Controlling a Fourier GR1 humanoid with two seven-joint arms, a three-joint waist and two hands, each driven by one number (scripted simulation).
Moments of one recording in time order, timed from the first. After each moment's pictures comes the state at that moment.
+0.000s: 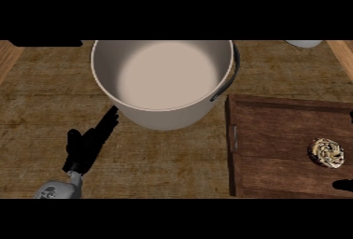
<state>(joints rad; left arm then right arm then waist) -0.09 0.27 -0.22 -1.36 0.16 -0.03 0.08 0.13 -0.71 -0.12 -1.54 -0.13 0.20 0.13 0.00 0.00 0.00</state>
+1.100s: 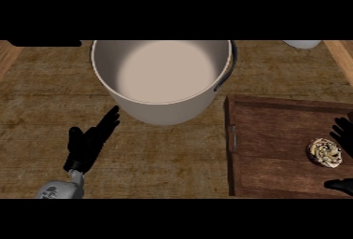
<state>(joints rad) -0.08 0.21 -0.16 -1.38 0.10 -0.07 0.12 0.03 -0.51 -0.26 -1.19 -0.24 0.44 -0.11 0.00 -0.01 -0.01</state>
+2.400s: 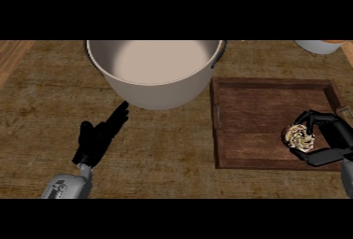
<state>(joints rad) -0.13 0.18 -0.17 -1.37 0.07 -0.10 0.15 -0.25 -0.45 -0.16 -0.95 0.02 0.42 -0.51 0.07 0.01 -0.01</state>
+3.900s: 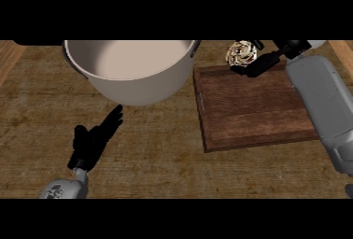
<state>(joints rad) -0.09 0.16 -0.12 -1.38 0.04 -0.11 0.14 -1.01 -0.35 0.00 -0.66 0.36 0.21 -0.45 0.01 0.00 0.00</state>
